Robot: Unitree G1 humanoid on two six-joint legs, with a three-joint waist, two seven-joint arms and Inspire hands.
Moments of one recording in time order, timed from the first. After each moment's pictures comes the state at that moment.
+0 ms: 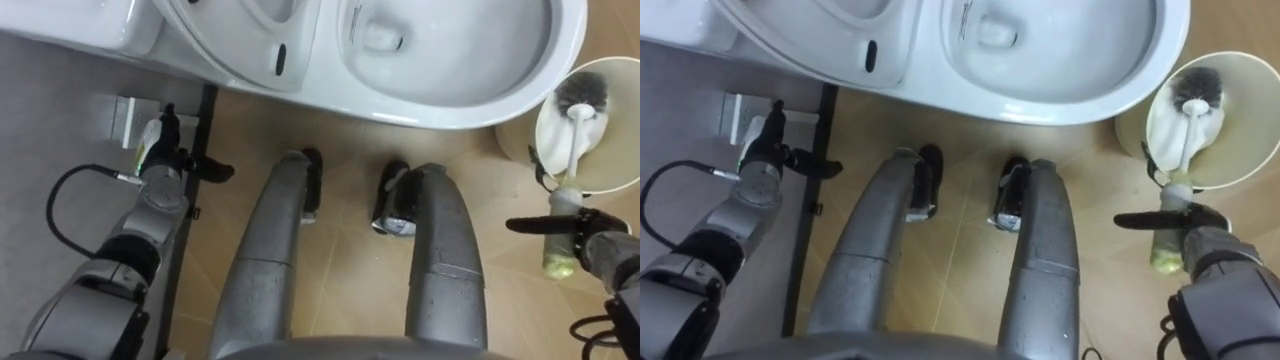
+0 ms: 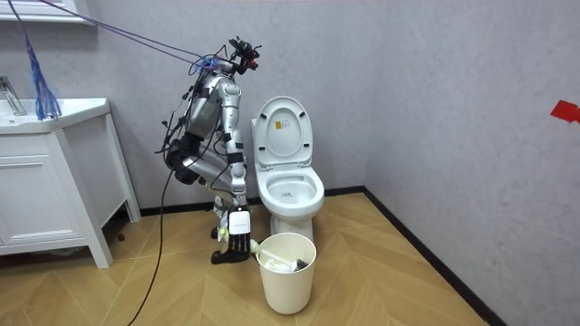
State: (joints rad) left arm -0.33 0.33 -0.30 0.94 0.01 0.06 0.30; right arm -0.39 -0.56 0.33 1.44 0.63 0.11 -0.01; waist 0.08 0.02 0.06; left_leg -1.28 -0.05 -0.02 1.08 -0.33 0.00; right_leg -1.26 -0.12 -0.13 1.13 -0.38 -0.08
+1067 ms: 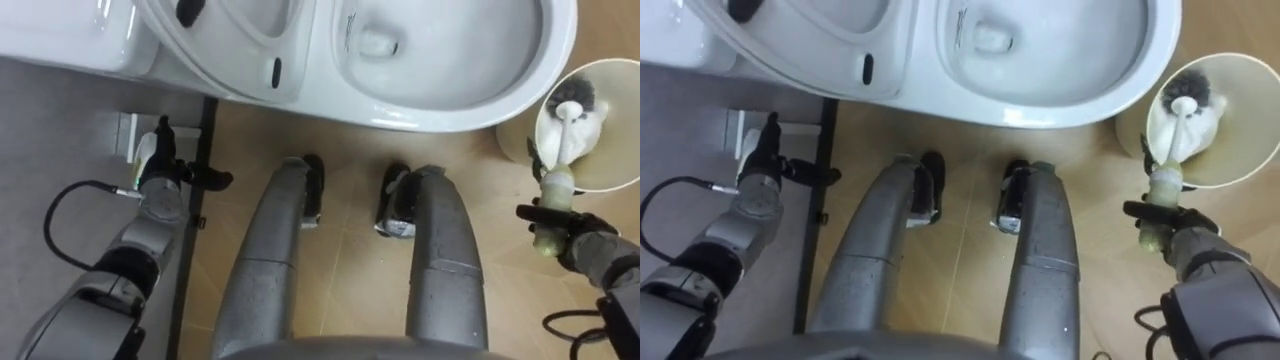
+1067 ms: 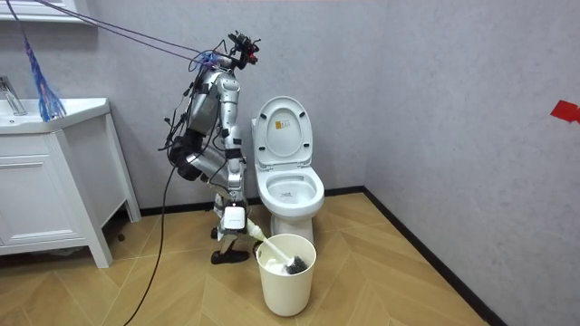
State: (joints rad) left arm -0.25 0.33 -0.32 0.91 -0.08 0.06 0.36; right arm -0.36 -0.52 0.29 1.45 0.87 0.13 -0.03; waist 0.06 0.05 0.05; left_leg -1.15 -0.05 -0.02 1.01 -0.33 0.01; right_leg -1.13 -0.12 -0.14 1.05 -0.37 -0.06
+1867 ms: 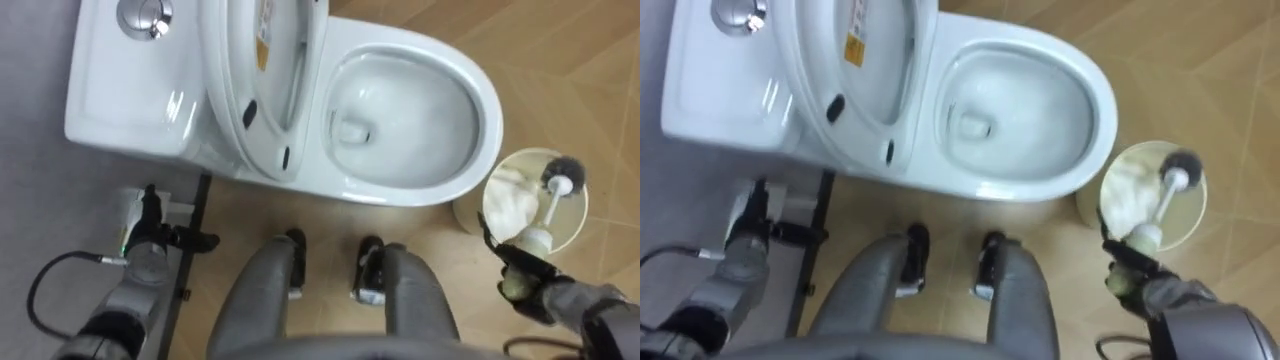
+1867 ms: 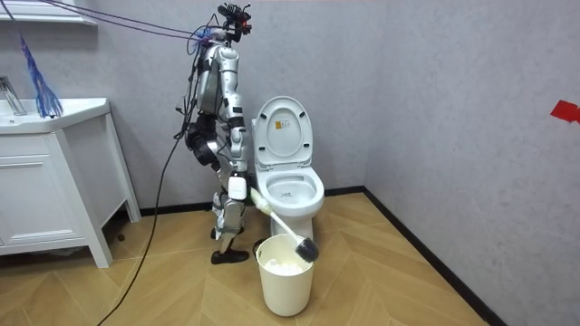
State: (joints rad) left arm -0.01 0.34 -0.26 0.85 -0.07 0.06 0.35; right arm -0.25 -0.45 0.09 1.43 1.01 0.19 -0.07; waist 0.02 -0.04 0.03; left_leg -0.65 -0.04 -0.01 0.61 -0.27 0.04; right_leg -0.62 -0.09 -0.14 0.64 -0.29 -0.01
